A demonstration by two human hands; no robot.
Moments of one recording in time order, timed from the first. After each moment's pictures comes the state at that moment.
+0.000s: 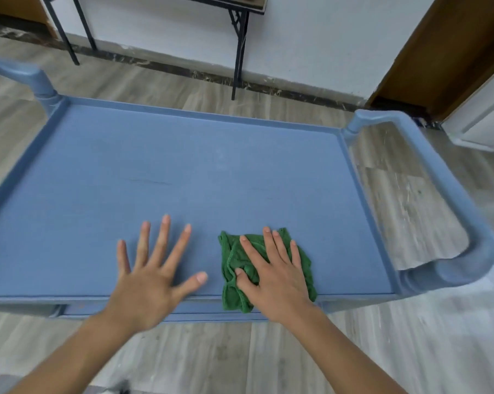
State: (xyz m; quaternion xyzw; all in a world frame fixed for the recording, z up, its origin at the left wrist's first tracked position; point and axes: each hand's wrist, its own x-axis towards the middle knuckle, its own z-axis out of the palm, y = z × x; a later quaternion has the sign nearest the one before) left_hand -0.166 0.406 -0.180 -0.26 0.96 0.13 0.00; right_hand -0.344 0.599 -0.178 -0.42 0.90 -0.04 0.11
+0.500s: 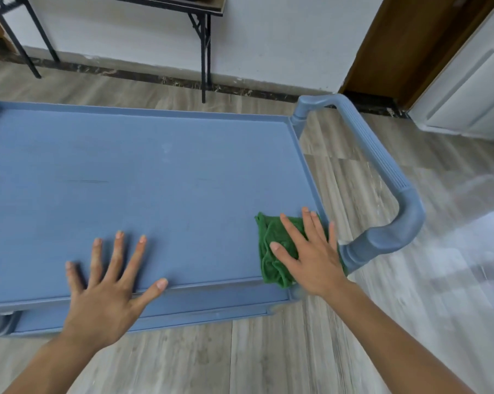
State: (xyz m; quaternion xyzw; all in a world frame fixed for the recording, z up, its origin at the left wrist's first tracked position) left_hand -0.185 0.474 -0.175 -0.31 0.94 0.08 0.07; right_hand -0.456 0.741 -0.164 -0.35 0.93 -0.09 0.07
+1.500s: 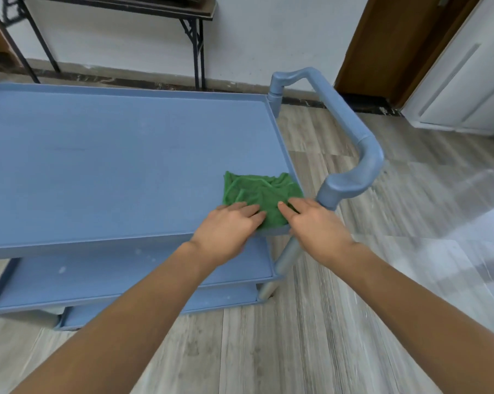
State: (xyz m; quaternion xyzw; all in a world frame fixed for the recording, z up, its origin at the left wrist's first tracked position) left_hand -0.345 0.633 -0.163 0.03 1.00 0.00 -0.07; right_hand -0.457 0.804 -0.137 -0.47 0.87 0.16 0.01
